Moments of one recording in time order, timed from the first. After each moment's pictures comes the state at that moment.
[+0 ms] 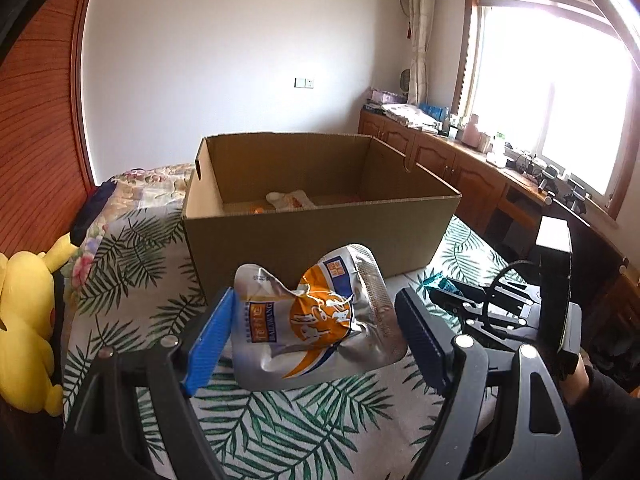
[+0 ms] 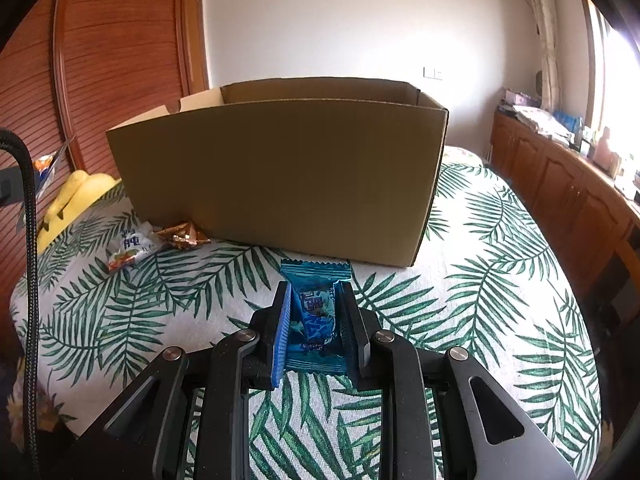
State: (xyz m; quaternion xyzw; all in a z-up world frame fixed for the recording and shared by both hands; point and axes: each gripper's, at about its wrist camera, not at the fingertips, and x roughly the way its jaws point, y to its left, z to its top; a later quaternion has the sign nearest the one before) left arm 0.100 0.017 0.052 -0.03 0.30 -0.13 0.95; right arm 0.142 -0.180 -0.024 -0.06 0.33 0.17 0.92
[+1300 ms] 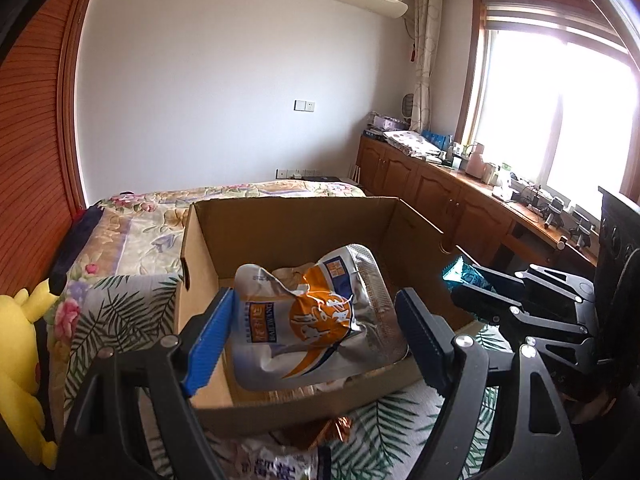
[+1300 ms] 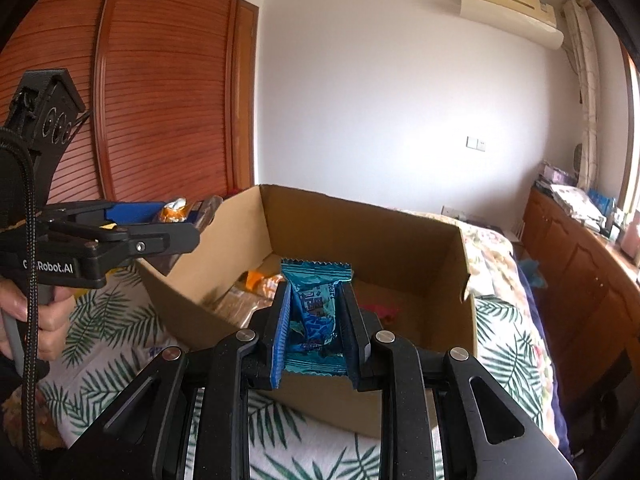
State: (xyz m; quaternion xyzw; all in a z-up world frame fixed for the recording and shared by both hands) left arm 0.219 0.034 0.080 -0.04 0.26 -0.14 0.95; right arm 0.209 -0.140 0.071 -0.10 0.24 0.25 0.93
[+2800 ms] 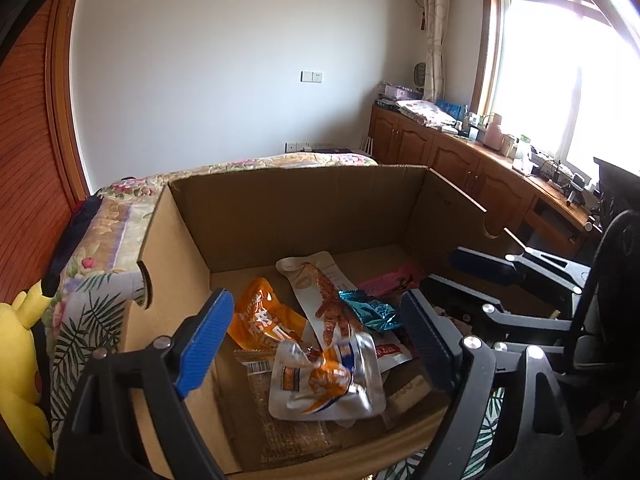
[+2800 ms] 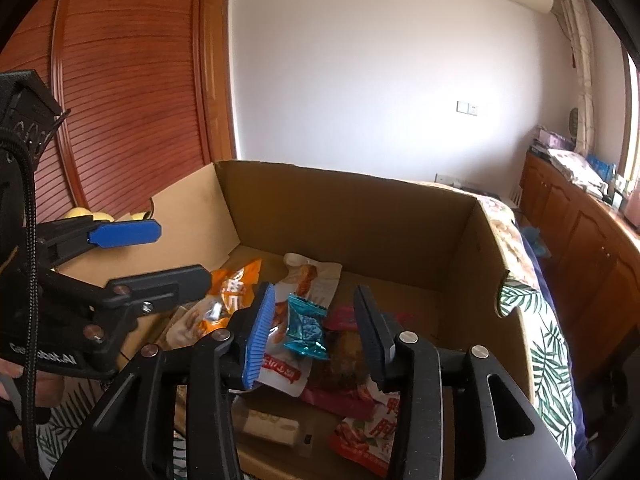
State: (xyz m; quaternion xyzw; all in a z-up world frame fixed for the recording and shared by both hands) left arm 0.276 0.008 0.052 -0.02 0.31 -0.12 0.94; right arm 0.277 -0.122 0.038 -0.07 0.29 0.22 0.93
